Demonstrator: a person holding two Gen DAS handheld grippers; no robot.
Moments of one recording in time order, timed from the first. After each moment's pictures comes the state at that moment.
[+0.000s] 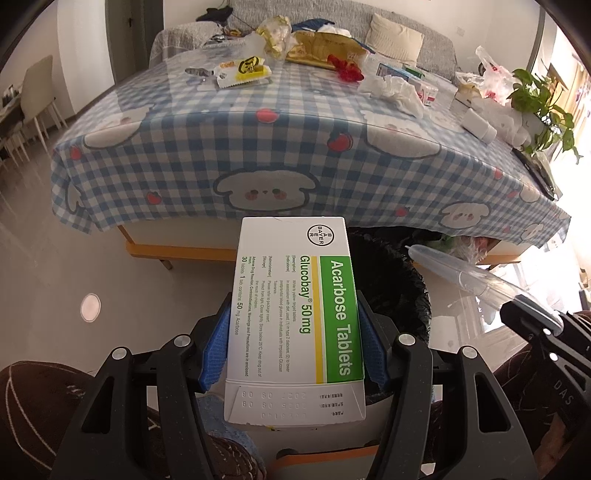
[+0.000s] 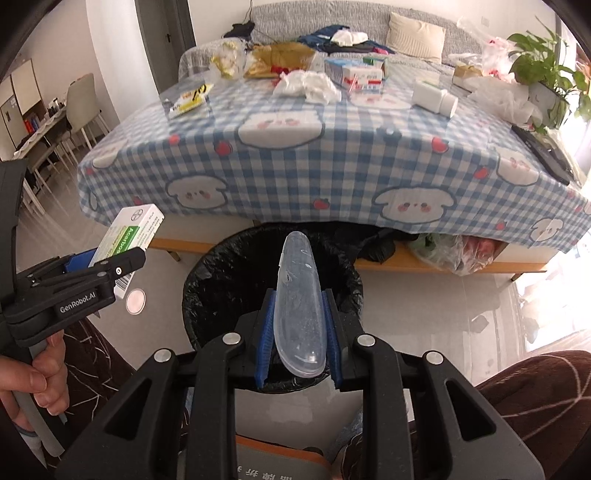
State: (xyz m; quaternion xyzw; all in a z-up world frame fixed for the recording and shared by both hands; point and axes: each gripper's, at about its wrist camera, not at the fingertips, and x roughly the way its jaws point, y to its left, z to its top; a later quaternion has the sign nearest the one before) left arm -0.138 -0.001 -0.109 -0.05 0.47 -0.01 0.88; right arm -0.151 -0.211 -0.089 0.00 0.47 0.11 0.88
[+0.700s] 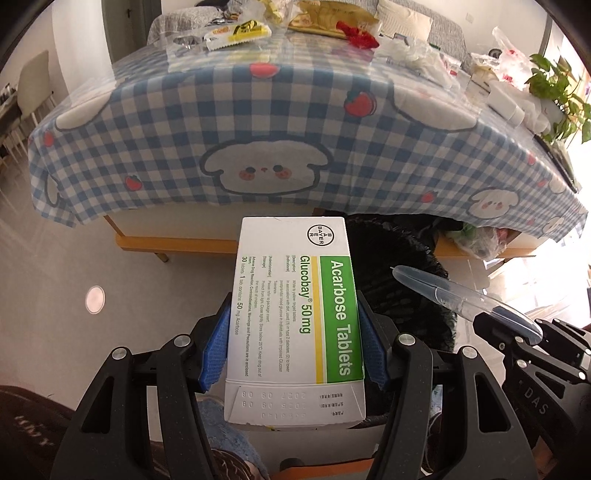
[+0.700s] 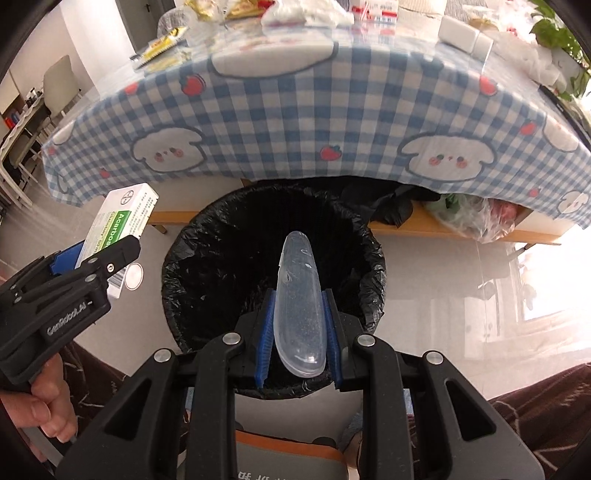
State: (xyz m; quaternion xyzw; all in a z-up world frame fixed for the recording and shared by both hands) left arm -0.101 -0.003 -0.156 -0.04 0.50 0.00 0.87; right arm -0.100 -0.186 -0.154 0.00 0.55 0.09 0.83
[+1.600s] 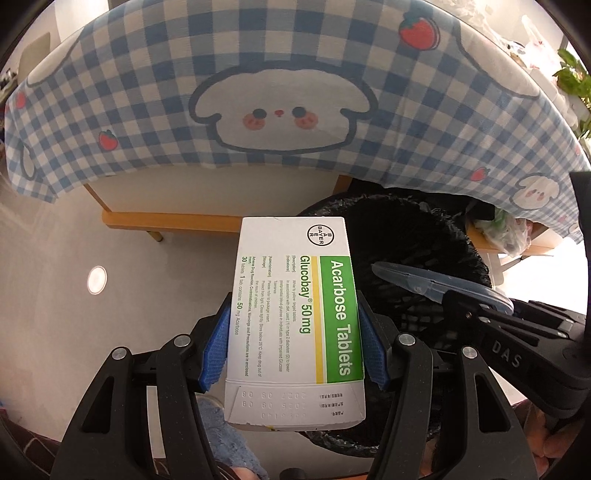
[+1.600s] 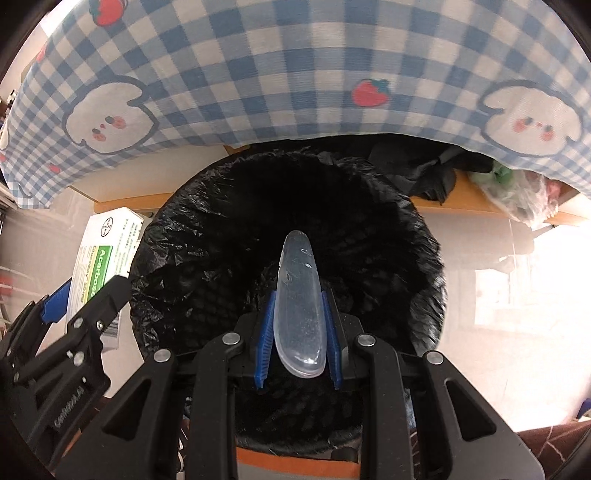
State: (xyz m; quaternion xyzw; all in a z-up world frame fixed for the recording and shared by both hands) left arm -0.076 0.012 -0.219 -0.05 0.53 0.02 0.85; right arm -0.036 -0.153 -0.234 0.02 0.61 0.09 0.78
